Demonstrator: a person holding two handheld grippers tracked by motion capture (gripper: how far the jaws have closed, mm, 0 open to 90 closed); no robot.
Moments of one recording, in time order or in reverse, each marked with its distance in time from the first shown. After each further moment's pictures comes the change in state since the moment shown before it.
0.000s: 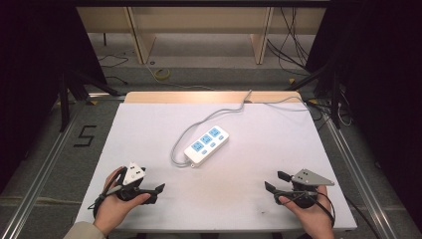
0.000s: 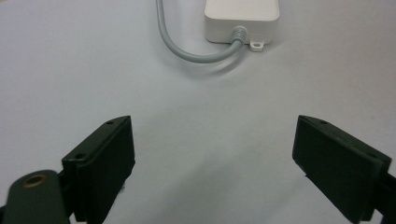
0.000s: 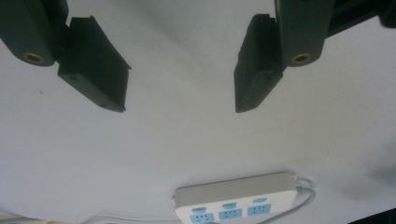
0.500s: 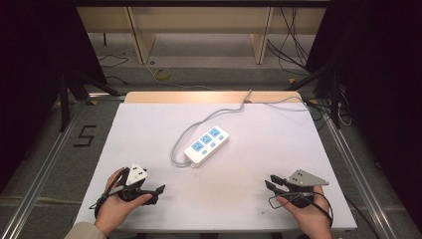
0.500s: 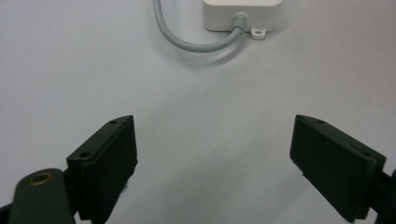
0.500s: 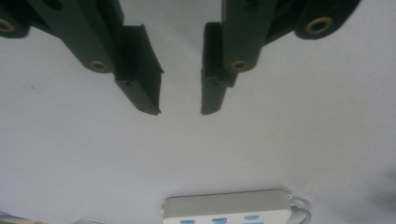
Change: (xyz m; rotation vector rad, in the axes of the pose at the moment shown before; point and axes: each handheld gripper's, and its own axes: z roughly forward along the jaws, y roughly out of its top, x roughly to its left) left arm -0.003 -0.001 0.006 0.036 0.004 0.024; right arm 0.007 0.003 0.003 0.048 0.001 -0.082
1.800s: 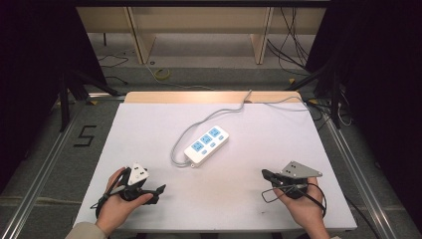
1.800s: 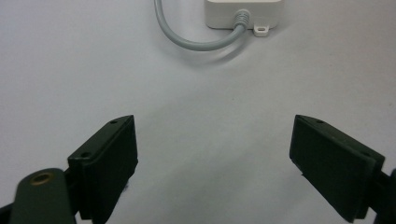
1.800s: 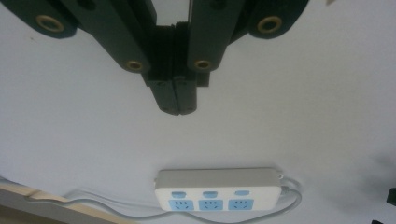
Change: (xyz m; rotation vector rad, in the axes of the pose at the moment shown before) left arm 0.000 0.000 0.002 0.008 0.016 0.012; right arm 0.005 0.030 0.007 -0.018 0.009 -0.054
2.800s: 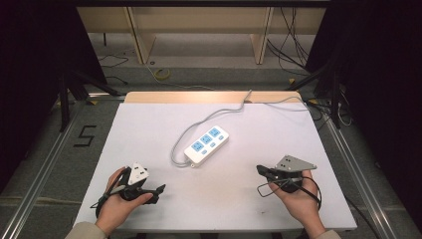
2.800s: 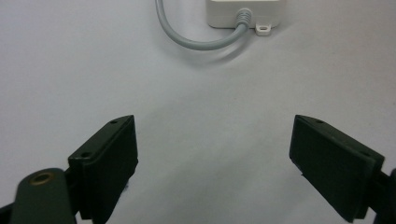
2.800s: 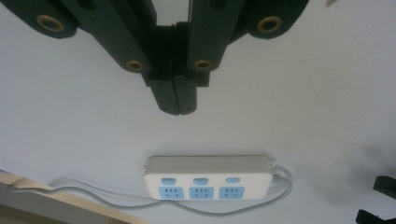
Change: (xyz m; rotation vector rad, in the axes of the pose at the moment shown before) left arm 0.001 0.000 0.001 0.001 0.003 0.005; right arm 0.000 0.016 0.011 -0.002 0.041 -0.011
